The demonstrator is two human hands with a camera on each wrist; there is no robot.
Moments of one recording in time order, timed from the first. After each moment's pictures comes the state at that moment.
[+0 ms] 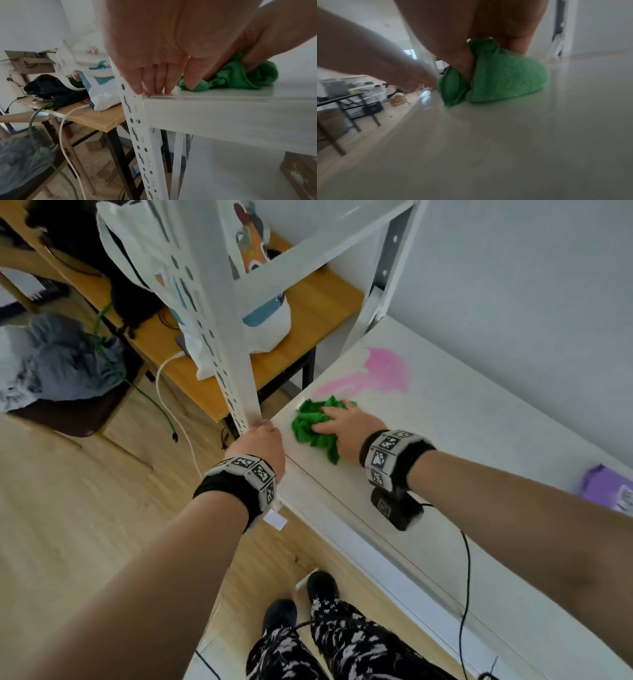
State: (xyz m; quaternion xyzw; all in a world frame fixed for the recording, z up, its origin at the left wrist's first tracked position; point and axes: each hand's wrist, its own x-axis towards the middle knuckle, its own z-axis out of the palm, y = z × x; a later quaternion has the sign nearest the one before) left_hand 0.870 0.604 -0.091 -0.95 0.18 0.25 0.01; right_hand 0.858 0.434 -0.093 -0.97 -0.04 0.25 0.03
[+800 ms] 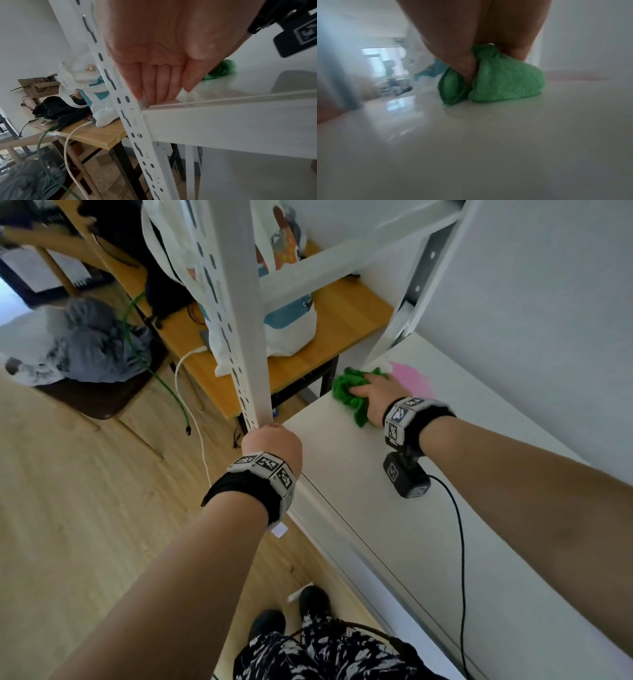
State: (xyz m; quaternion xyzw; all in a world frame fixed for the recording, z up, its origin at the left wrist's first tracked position) left_hand 0.869 0.576 -0.078 -0.95 0.12 0.23 0.15; right_hand 0.926 0.397 -0.091 -0.98 0.00 0.19 0.03
